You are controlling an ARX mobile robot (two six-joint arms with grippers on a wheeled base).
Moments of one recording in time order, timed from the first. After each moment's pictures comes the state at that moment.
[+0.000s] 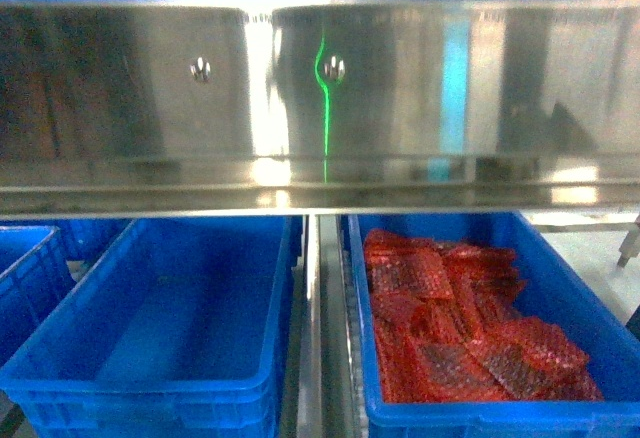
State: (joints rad) left arm -0.34 0.19 0.19 -0.05 -0.51 -0.08; right arm 0.00 0.01 0.01 0.00 0.00 0.00
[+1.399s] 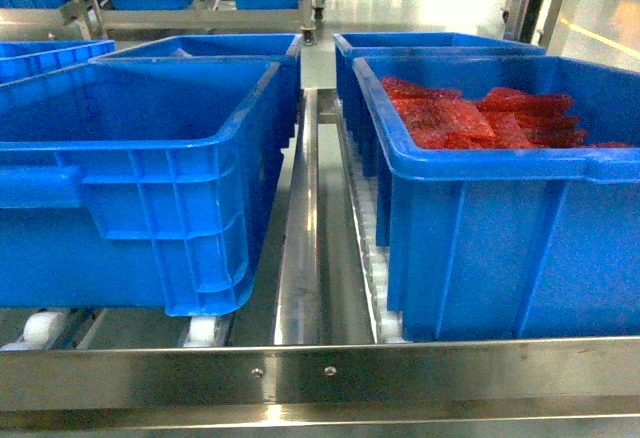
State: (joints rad) left arm -0.34 0.19 0.19 -0.05 -0.51 -0.08; right arm 0.00 0.01 0.01 -0.01 0.00 0.00
